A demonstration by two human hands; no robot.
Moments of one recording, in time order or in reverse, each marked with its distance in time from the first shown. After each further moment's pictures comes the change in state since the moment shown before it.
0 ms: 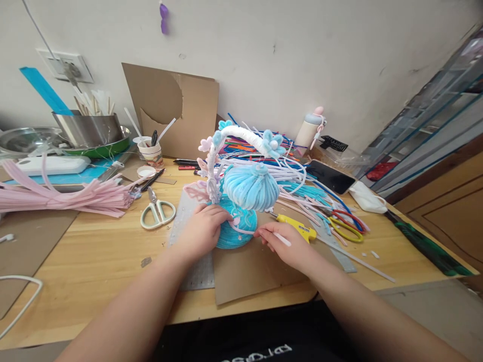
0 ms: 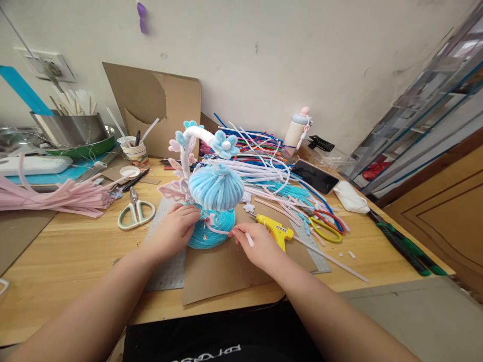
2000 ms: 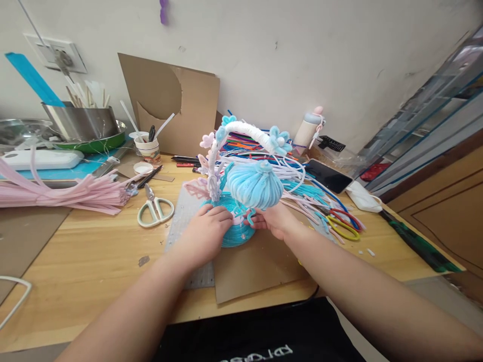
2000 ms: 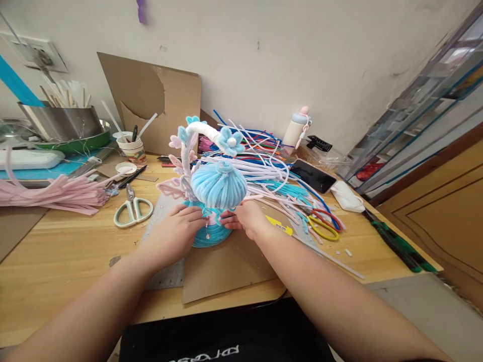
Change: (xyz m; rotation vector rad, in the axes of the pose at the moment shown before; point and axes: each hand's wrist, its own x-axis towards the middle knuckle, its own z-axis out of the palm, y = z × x) left_hand -0.004 0.011 0.001 0.234 -0.039 0.148; right_hand 0.062 -0.014 0.010 0.736 0.073 0.480
